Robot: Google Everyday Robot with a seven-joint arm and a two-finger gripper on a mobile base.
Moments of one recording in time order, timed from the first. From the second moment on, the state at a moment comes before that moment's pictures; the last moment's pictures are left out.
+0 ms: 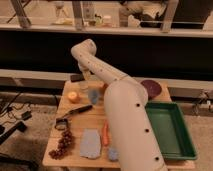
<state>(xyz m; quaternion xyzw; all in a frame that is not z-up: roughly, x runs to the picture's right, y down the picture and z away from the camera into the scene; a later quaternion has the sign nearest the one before) -0.126 -0.114 0.945 -0.16 -0.08 -0.11 0.98</state>
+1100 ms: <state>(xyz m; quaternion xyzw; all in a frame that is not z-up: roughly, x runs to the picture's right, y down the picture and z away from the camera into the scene) -0.126 -0.114 0.945 -0.16 -0.08 -0.11 0.98</state>
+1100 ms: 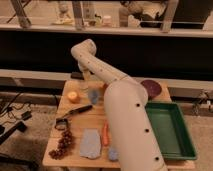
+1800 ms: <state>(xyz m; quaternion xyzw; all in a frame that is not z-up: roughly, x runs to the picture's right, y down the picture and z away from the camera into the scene) -0.126 -0.112 0.946 -0.16 -0.08 -0.11 0.98</state>
